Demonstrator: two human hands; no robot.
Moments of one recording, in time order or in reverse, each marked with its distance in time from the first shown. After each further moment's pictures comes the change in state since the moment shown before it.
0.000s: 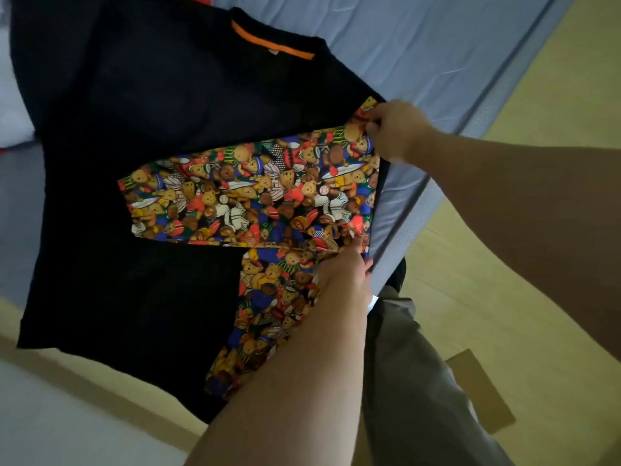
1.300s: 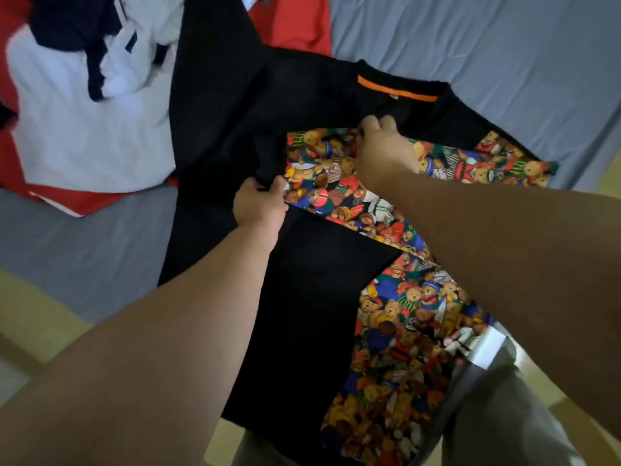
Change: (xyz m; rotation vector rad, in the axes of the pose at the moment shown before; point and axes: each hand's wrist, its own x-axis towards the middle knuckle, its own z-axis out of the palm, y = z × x) left_hand 0.045 0.296 -0.209 0.469 0.299 0.789; right_hand 0.045 -0.226 0.050 0.082 0.243 0.153
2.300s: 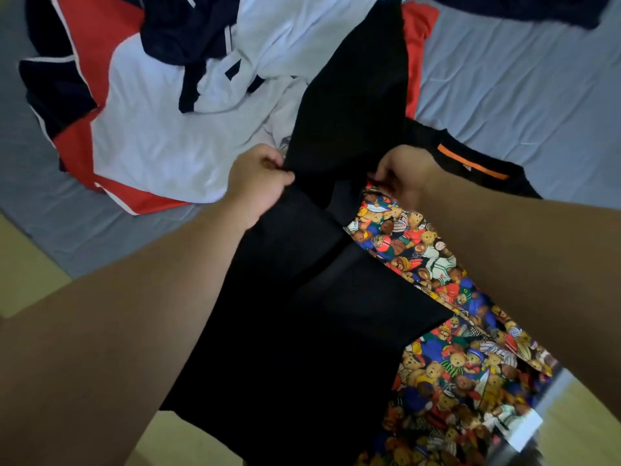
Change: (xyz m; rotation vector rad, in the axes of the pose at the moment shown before) left_hand 0.083 0.058 -0.129 0.021 -0.155 0.352; right_hand 0.030 -0.120 -0.038 1.140 -0.349 0.420
